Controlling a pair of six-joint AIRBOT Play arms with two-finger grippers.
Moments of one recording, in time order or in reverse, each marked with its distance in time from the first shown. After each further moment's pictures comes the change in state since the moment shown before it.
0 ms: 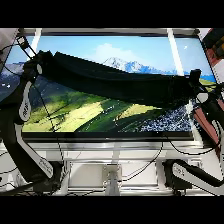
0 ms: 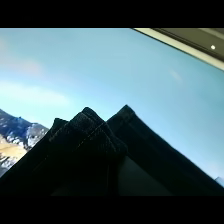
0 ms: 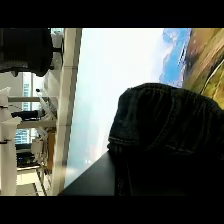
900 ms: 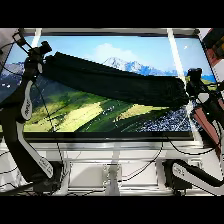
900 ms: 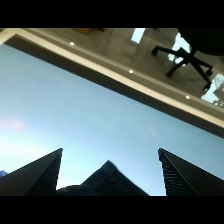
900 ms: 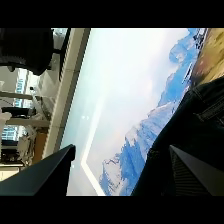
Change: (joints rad) left arm 0.020 -0.003 0.063 -0.004 0.079 -0.035; right arm 0.000 0.004 0.001 -0.014 -0.038 -0.119
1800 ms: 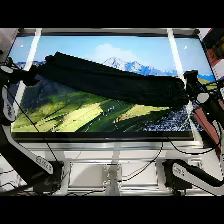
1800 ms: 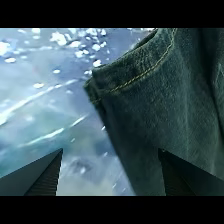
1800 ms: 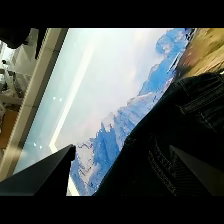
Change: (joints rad) left arm 0.251 -0.027 0.000 -0.704 -0.852 0.393; right arm 0.000 0.000 0.000 -0.016 0.072 -0.138
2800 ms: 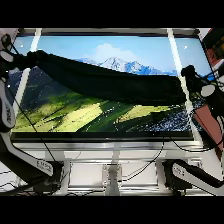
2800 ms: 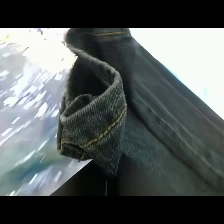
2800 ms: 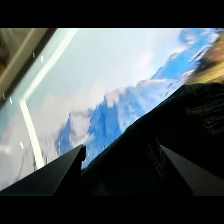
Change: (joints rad) left arm -0.117 0.257 0.009 0.289 -0.045 0.072; right arm 0.045 0.003 0.178 -0.005 0.276 -0.300
